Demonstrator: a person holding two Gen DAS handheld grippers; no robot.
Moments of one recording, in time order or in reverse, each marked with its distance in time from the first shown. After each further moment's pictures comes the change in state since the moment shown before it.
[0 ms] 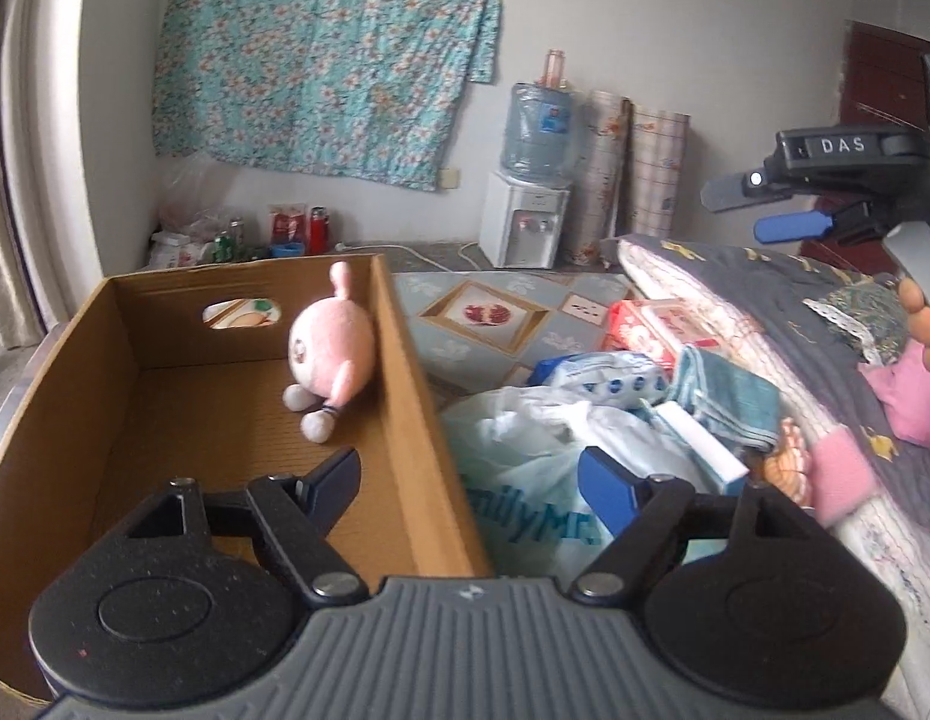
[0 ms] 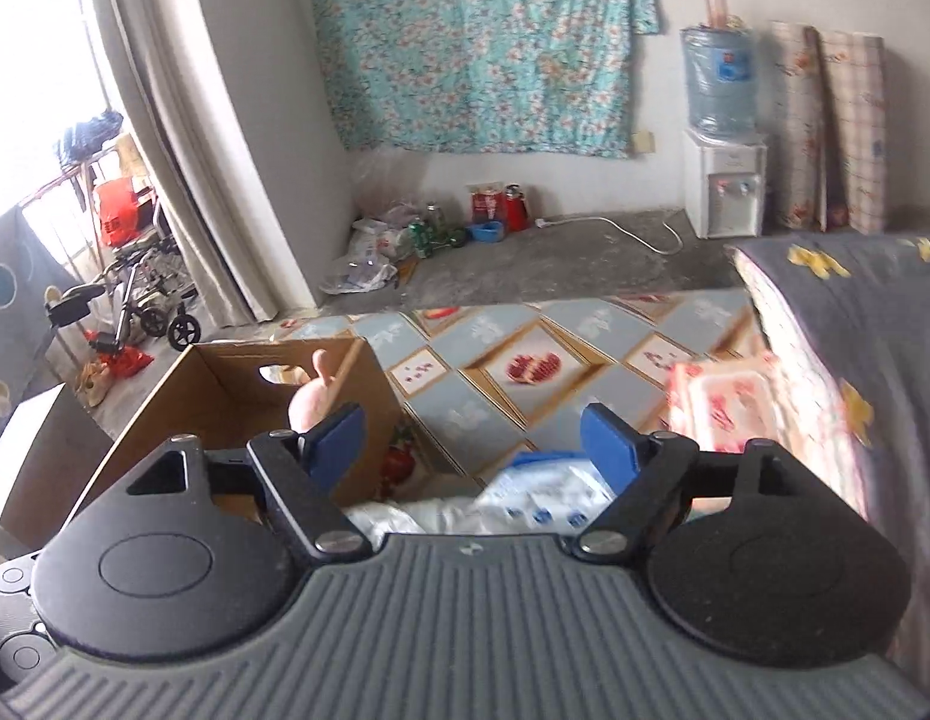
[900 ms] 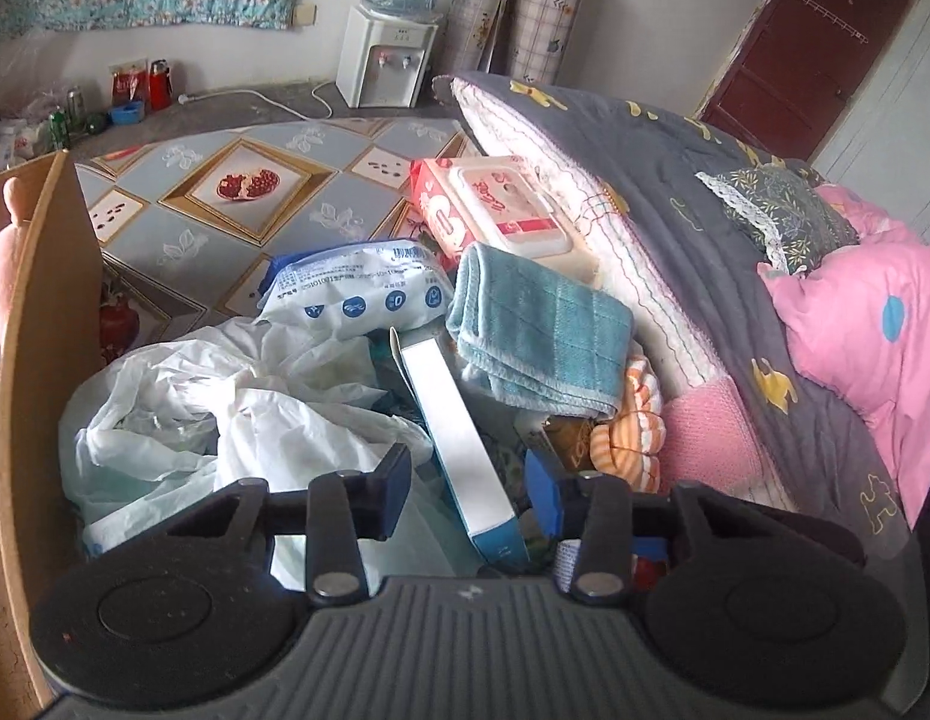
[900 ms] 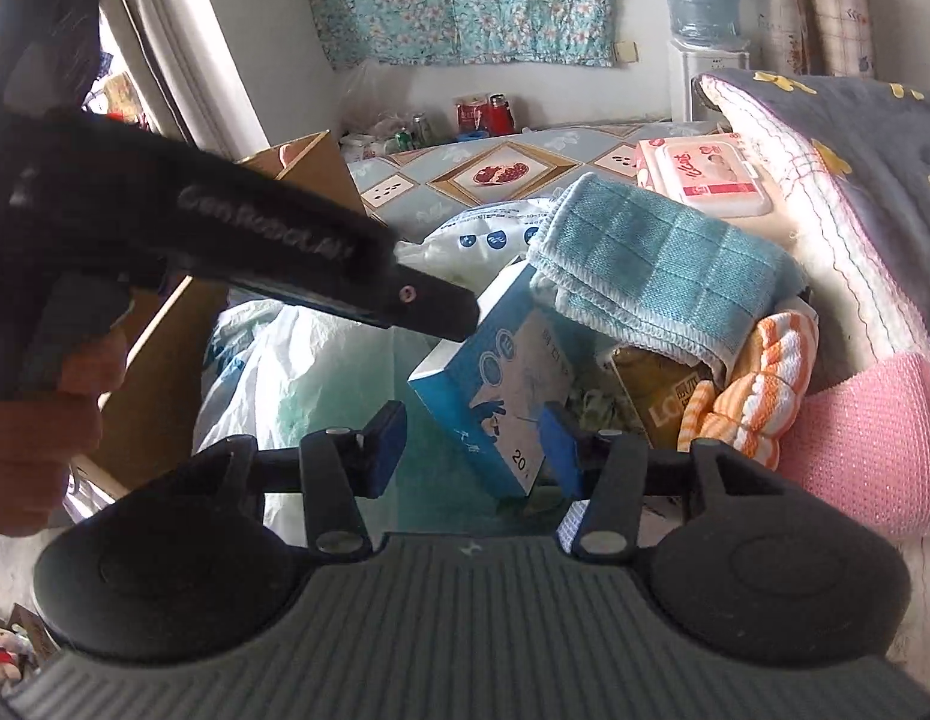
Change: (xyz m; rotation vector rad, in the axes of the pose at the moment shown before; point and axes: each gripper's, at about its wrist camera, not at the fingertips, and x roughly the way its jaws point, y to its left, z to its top) left arm 0.140 -0.110 0.036 -0.008 0.379 -0.239; right arm 0.022 -0.014 -0.163 -0.028 0.121 -0.004
